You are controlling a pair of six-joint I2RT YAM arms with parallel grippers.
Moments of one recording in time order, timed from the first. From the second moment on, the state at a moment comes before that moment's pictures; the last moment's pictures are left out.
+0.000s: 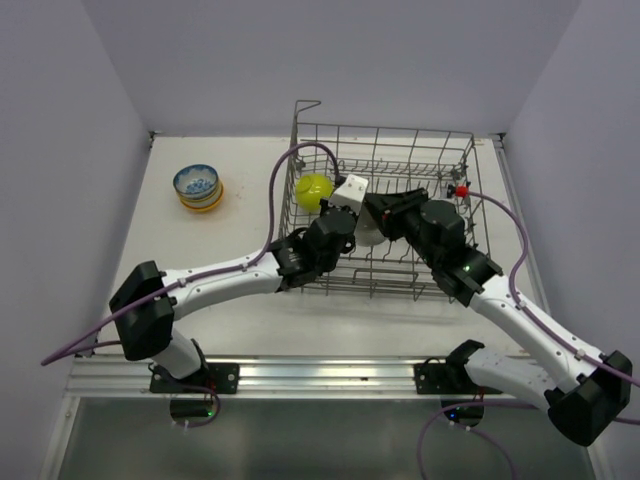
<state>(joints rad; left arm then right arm) -1.06 1.56 1.18 0.10 -0.70 -0.16 0.62 0.99 0.86 -0.11 0.24 1.52</state>
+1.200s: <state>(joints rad) -0.45 0.98 1.26 -0.27 -0.25 -0.39 0.62 0.64 0.67 -0.29 0.47 1.29</state>
